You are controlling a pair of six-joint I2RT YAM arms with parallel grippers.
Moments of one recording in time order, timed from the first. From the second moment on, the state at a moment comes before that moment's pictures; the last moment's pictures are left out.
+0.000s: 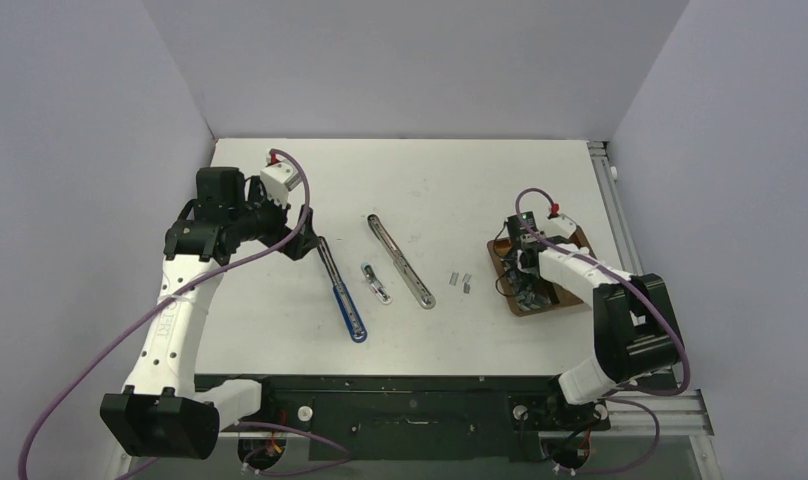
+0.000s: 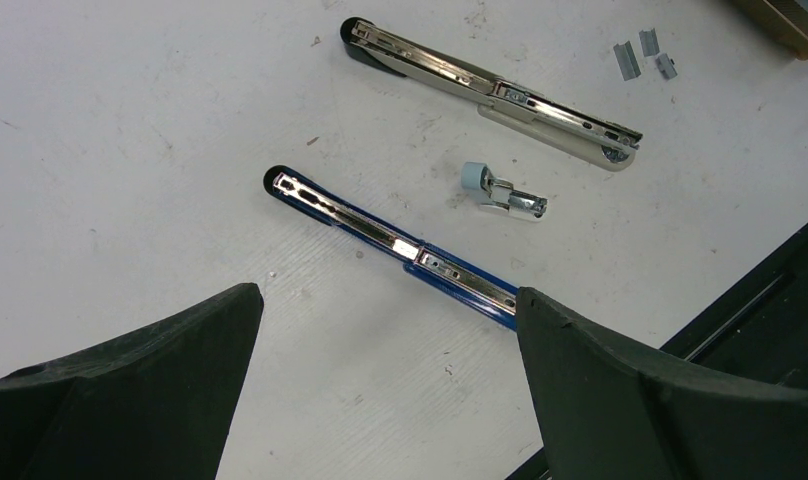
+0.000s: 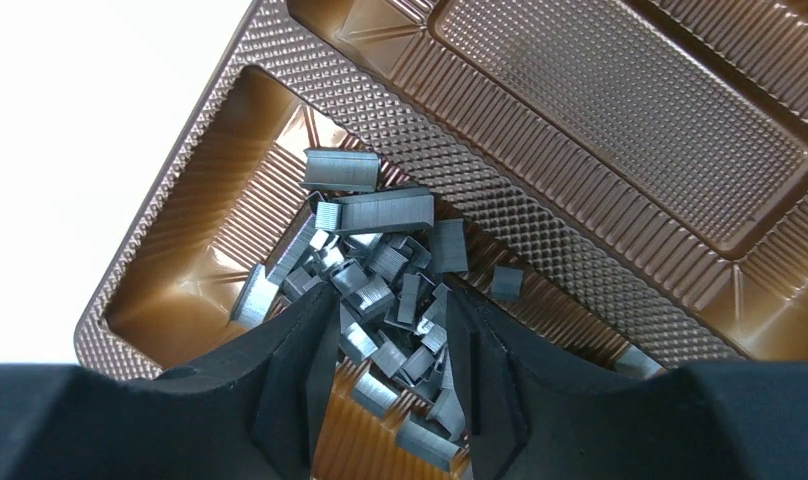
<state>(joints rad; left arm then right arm) -0.06 1.16 1.24 -0.82 0.51 0.30 0.27 1.52 0.82 -0.40 0.48 0.90</state>
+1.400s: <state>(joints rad) -0.06 1.16 1.24 -0.85 0.51 0.33 0.23 1.59 0.80 -0.28 0.55 1.00</state>
